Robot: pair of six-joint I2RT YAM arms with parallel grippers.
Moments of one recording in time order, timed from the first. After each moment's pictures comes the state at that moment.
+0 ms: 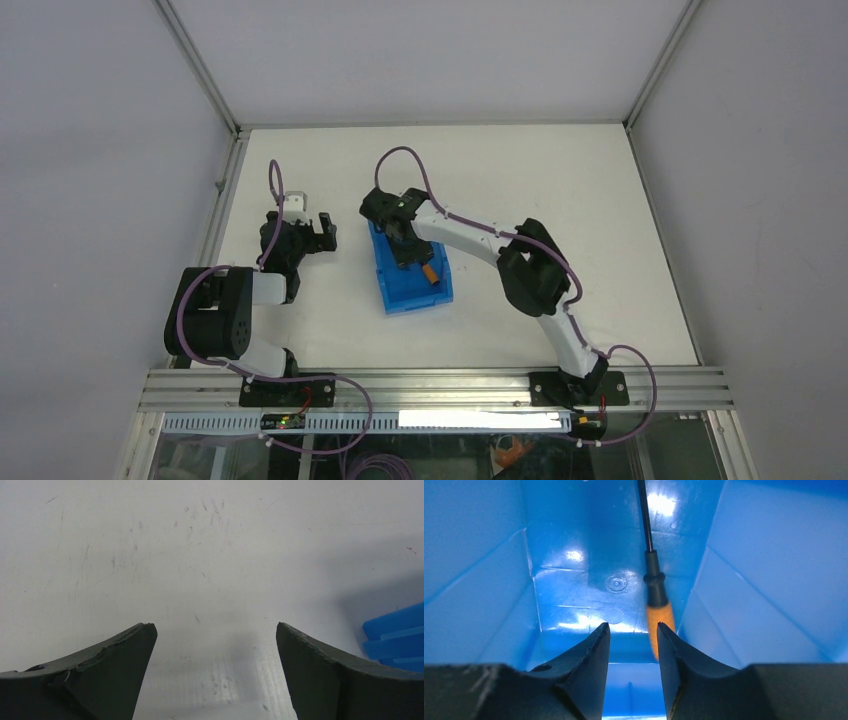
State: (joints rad) left arm -0.01 1.51 0.36 0.82 0.05 -0.06; right arm 0.97 2.18 1.86 -1.07 0.25 0.55
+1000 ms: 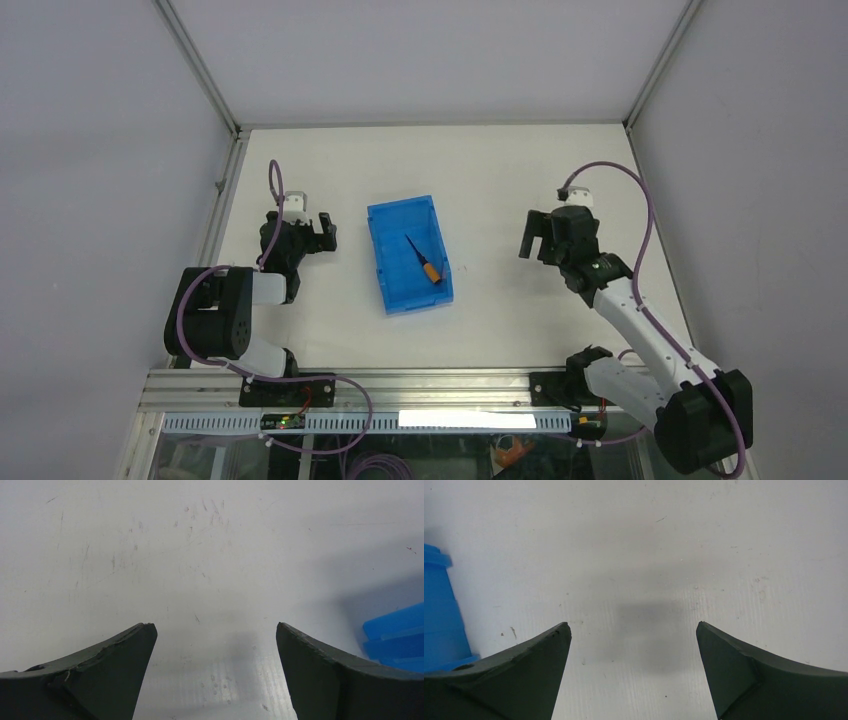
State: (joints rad) left arm -0.01 1.51 0.36 0.82 0.05 -0.06; right arm 0.35 0.99 0.72 -0.44 0.29 0.34
